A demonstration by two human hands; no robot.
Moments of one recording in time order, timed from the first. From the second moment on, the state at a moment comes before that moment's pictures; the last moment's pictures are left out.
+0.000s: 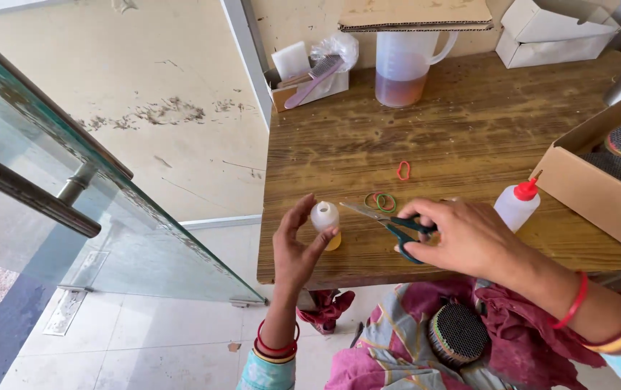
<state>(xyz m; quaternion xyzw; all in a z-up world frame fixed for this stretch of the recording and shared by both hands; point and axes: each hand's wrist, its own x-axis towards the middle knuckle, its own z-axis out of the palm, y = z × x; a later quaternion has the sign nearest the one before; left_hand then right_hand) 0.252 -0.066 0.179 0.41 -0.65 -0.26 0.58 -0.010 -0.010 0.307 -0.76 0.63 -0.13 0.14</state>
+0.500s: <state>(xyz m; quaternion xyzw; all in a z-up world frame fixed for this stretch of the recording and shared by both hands) 0.250 -0.078 0.159 0.36 -0.63 -0.36 0.58 0.009 -0.059 0.295 -0.79 0.59 -0.11 0.16</state>
